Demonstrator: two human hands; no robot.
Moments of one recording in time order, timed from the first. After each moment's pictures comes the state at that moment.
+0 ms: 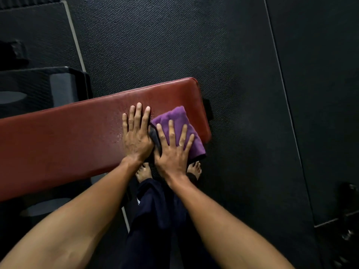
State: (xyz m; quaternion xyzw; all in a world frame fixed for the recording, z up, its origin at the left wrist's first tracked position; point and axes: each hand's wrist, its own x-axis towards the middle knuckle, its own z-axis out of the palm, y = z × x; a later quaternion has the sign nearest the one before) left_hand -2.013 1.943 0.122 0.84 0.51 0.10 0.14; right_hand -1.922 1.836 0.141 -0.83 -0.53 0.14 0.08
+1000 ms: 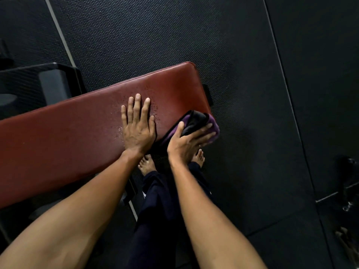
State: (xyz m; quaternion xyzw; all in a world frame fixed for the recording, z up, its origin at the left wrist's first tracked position) left_hand -2.021 1.945 0.123 0.85 0.49 0.11 0.14; right_hand -1.933 1.859 0.140 -0.94 0.00 0.20 0.29
